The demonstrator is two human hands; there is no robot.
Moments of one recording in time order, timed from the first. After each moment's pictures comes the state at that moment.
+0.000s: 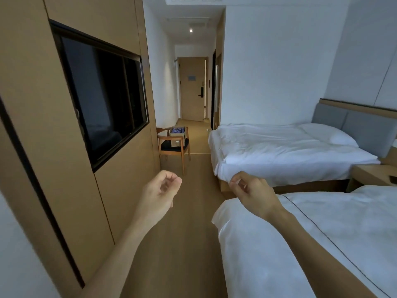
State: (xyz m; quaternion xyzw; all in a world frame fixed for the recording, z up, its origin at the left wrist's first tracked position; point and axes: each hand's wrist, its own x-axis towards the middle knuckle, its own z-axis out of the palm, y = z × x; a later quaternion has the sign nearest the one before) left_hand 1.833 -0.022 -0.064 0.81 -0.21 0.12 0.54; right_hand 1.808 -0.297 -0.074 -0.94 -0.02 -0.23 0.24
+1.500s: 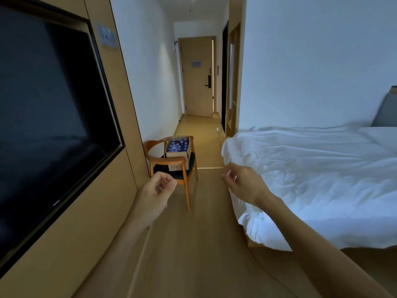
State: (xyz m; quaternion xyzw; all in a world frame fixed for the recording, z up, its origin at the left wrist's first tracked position) left_hand 2.747 -0.179 -0.085 0.84 -0.17 0.12 0.51; right_hand 2.760 -0.452 -0.097 -0.94 -0.08 -0.20 0.26
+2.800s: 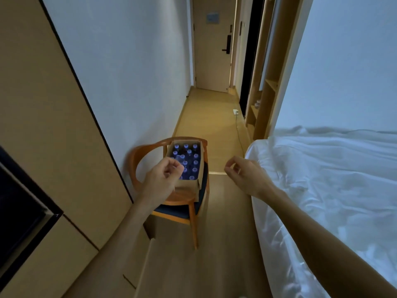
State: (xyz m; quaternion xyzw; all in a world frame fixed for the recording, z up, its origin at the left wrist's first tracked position) left_hand 3.500 -0.257 -0.138 0.83 -0.14 0.05 0.54; right_hand 3.515 -0.527 -0.170 -0.95 -0.08 -0.13 0.26
